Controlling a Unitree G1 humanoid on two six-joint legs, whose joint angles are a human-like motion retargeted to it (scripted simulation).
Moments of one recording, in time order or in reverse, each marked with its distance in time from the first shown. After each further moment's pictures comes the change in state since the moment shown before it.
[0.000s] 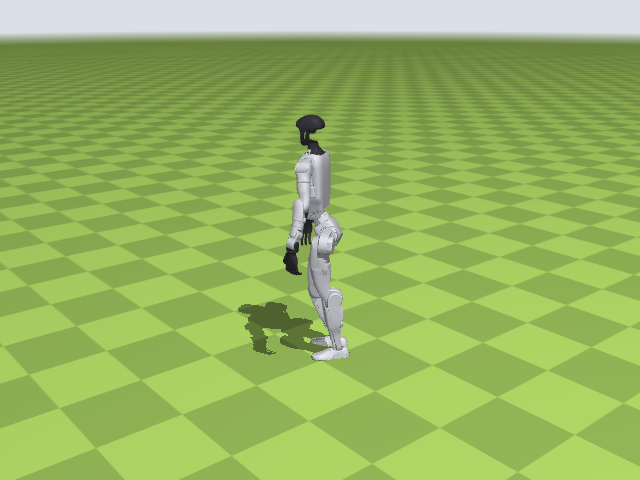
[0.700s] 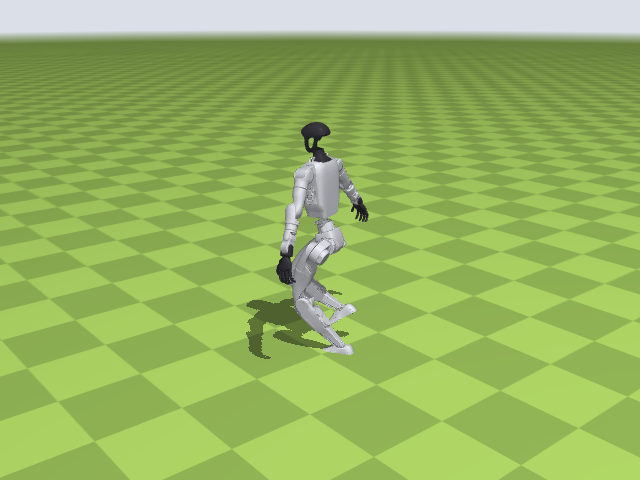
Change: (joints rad) left arm -0.038 0.155 0.166 0.271 -0.029 0.083 0.168; right arm 0.051 -0.532 -0.486 0.272 0.157 0.040 -0.122; waist 0.019 0.036 0.243; left_leg -0.243 0.062 -0.285 1.079 -0.469 0.043; right_leg -0.331 0.196 0.017 1.258 -0.022 0.029
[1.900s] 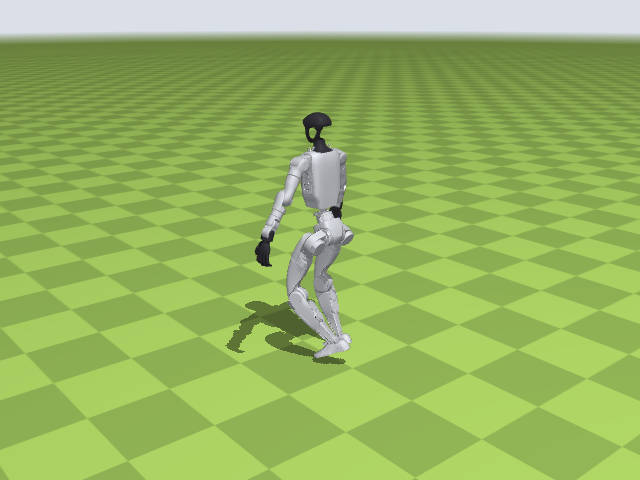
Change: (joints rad) left arm -0.051 0.033 -0.034 -0.107 -0.248 0.007 -0.134; right arm -0.209 0.302 0.401 -0.252 -0.134 0.045 0.142; waist 0.101 0.026 -0.133; left_leg -0.048 0.283 0.153 0.032 0.271 -0.110; right_leg 0.304 -0.032 -0.022 -1.079 0.447 0.076
